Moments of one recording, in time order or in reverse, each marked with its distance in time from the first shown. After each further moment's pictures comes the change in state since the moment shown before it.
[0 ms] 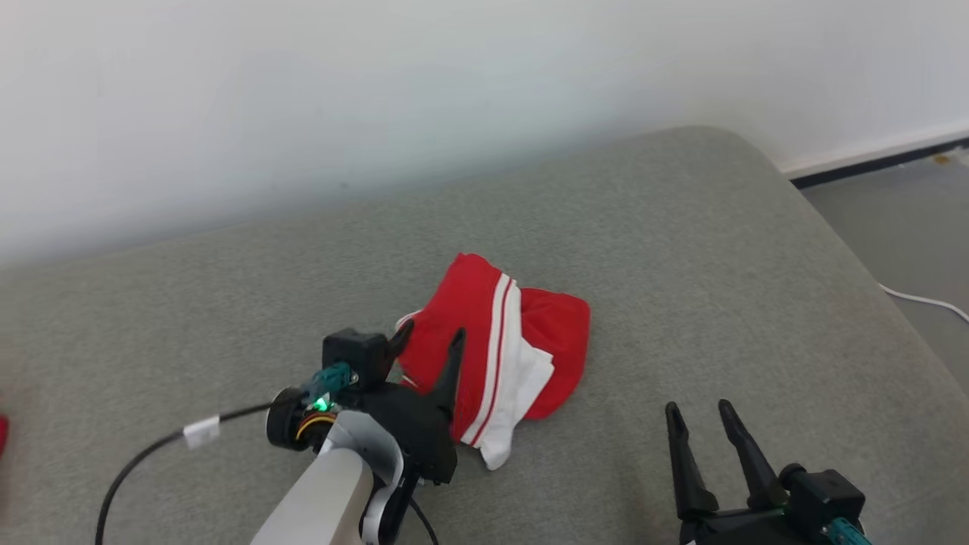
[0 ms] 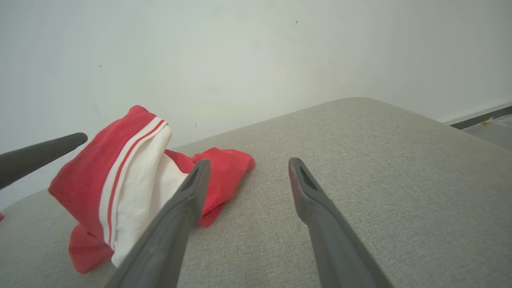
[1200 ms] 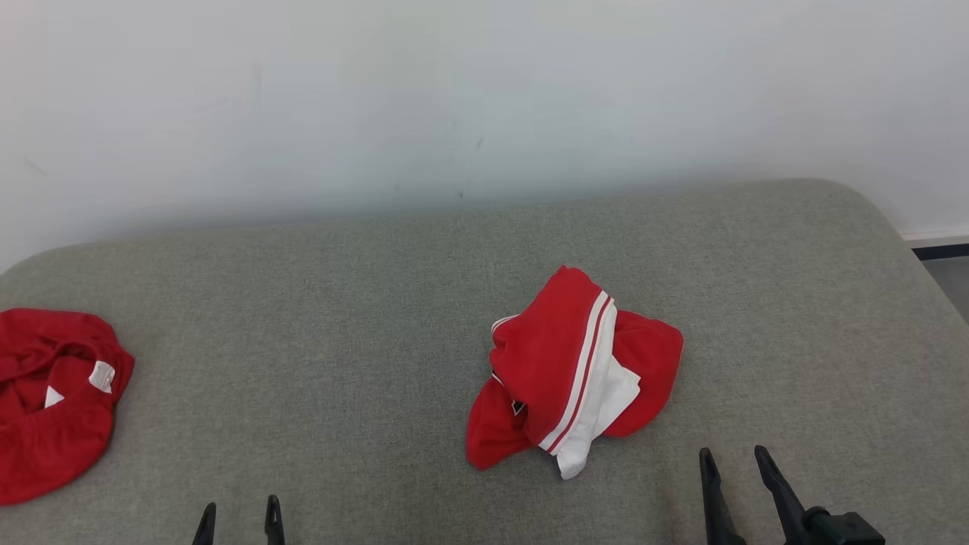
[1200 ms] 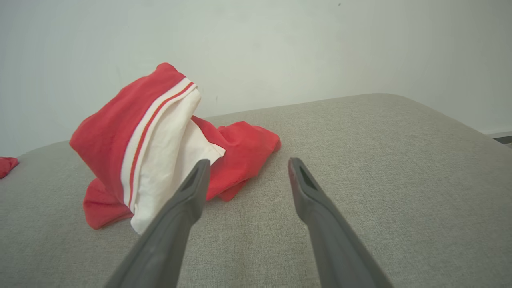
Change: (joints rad) left arm 0.693 0.006 0.501 -0.489 0.404 0.037 -0.207; right arm 0.102 0.000 -0.097 -0.007 -0.109 0.000 0.000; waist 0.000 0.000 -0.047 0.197
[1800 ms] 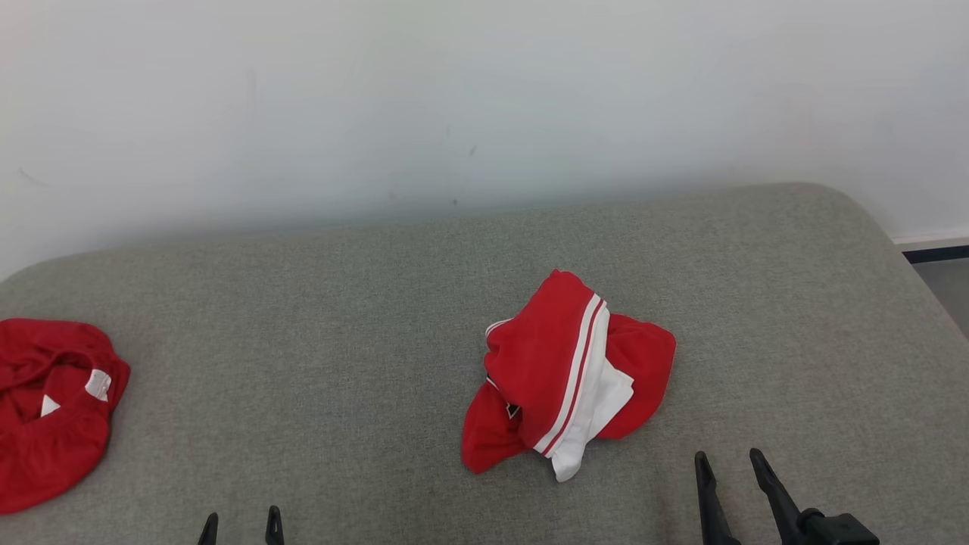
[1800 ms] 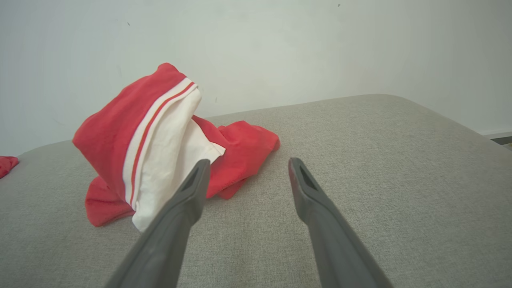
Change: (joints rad) left arm 0.001 -0.004 0.020 0.041 -0.003 -0.029 0.000; right arm 0.000 0.000 0.014 0.013 -0.005 0.000 0.000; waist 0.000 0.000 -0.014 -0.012
